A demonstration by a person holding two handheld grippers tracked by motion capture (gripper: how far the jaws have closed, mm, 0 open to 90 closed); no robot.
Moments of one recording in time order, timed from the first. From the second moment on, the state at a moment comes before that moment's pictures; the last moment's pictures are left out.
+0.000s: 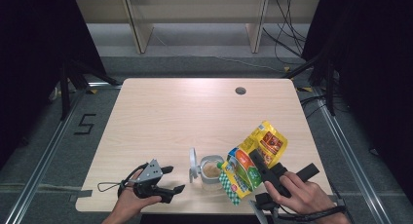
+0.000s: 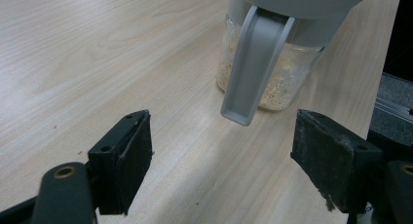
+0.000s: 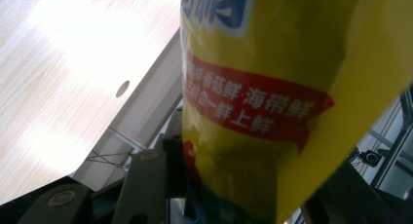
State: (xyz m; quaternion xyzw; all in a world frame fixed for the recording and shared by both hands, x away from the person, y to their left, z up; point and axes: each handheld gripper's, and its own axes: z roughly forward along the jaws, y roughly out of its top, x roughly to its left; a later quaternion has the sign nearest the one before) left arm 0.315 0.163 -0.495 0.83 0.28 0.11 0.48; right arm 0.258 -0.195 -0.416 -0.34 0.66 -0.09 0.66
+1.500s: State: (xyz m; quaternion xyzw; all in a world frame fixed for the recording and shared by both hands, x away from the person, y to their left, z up) left arm 0.314 0.163 -0.496 0.82 0.29 0.10 0.48; right arm 0.258 -0.198 -0.417 -0.33 0.67 -0.08 0.66
